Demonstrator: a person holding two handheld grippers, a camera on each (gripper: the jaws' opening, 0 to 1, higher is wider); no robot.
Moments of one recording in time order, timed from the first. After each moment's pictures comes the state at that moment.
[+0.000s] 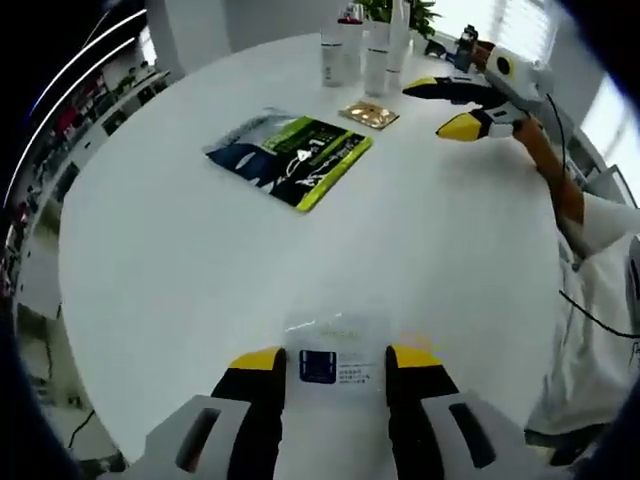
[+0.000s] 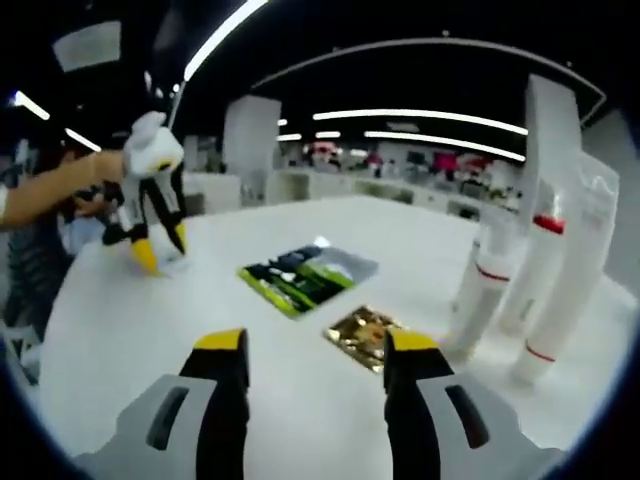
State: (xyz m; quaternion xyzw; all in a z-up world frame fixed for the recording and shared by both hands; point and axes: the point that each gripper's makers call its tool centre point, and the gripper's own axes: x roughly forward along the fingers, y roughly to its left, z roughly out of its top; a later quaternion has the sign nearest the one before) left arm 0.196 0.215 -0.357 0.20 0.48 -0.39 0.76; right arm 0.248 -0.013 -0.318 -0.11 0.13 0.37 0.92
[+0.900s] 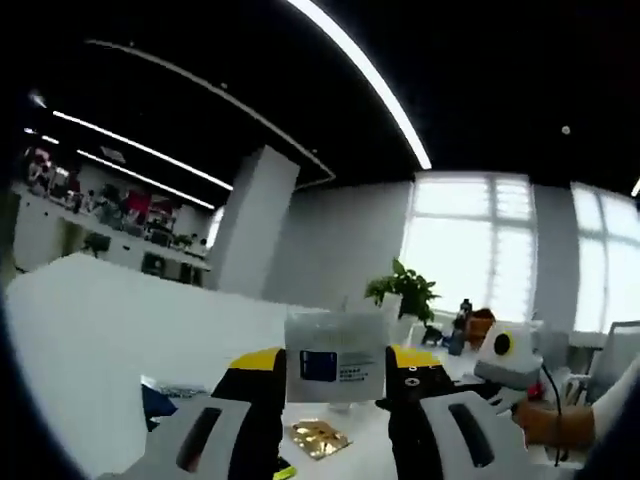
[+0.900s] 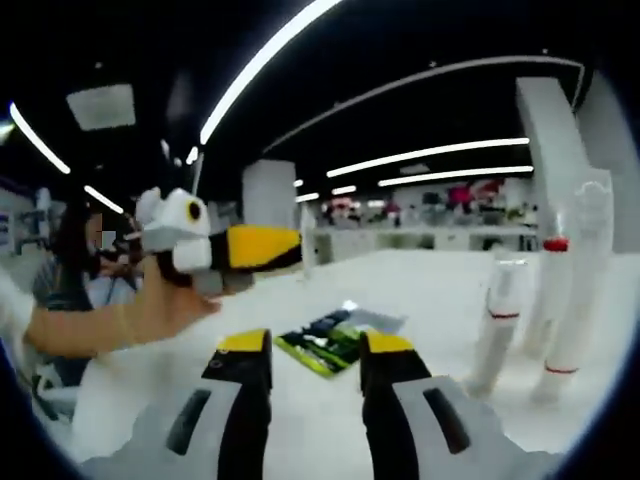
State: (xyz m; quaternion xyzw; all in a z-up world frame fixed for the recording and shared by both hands) left arm 0.274 0.054 -0.219 -0.23 -0.03 -0.38 0.89; right arm 0.234 -0.005 -0.262 0.00 0.01 0.40 0.92
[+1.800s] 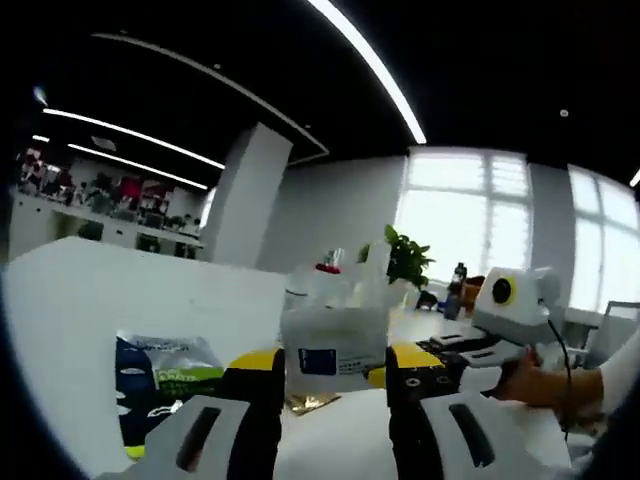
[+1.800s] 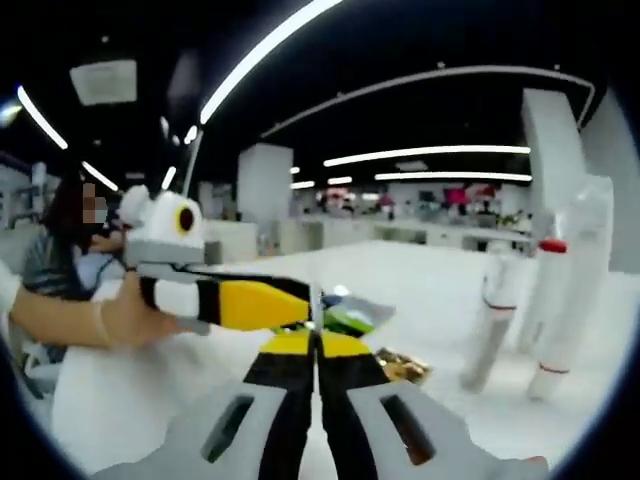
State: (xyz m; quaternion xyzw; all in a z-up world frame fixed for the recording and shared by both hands) left arm 0.258 0.020 -0.286 -0.13 0.07 -0.42 0.89; right arm 0.240 -0.001 -0.285 -0.04 0.04 0.40 0.92
